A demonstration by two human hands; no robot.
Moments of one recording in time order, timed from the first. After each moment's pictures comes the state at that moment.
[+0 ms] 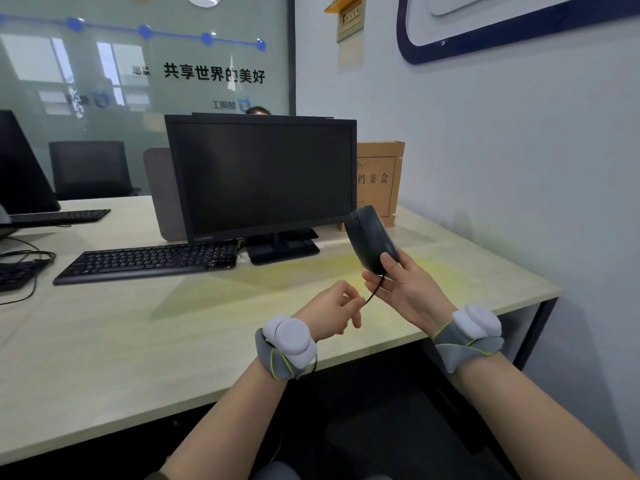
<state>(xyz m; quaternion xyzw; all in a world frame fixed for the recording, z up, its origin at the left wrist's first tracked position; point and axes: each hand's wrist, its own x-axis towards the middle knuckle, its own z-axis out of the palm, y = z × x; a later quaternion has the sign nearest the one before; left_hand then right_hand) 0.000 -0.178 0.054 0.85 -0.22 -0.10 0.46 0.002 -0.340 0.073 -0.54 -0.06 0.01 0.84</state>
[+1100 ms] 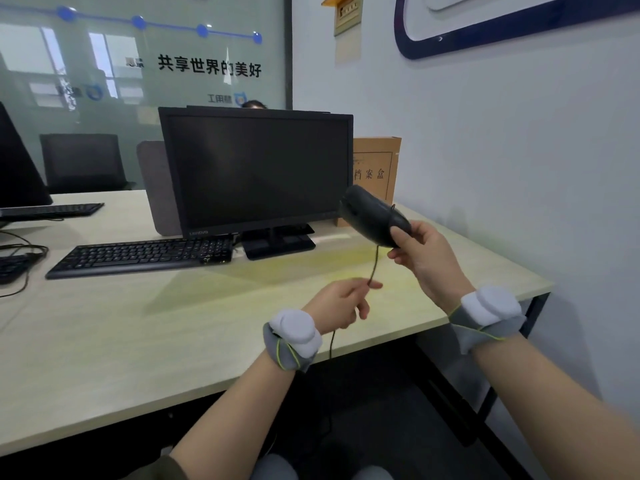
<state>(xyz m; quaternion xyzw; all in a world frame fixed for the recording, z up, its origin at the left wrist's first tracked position) 0.001 -0.194 0.052 0.80 -0.25 -0.12 0.53 -0.006 -0.358 0.109 -0.70 -0.07 -0.16 0.69</state>
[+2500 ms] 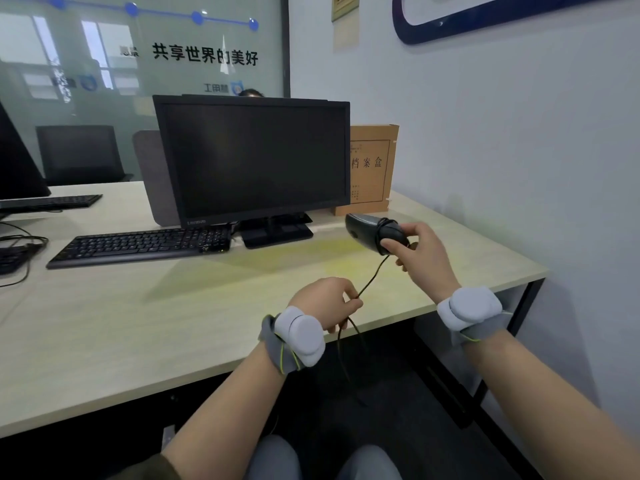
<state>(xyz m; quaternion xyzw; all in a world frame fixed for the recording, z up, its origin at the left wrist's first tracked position) -0.024 -0.188 0.058 0.93 -0.21 -0.06 0.28 -0.009 -0.368 0.084 -0.83 -0.01 -0.24 0.50</state>
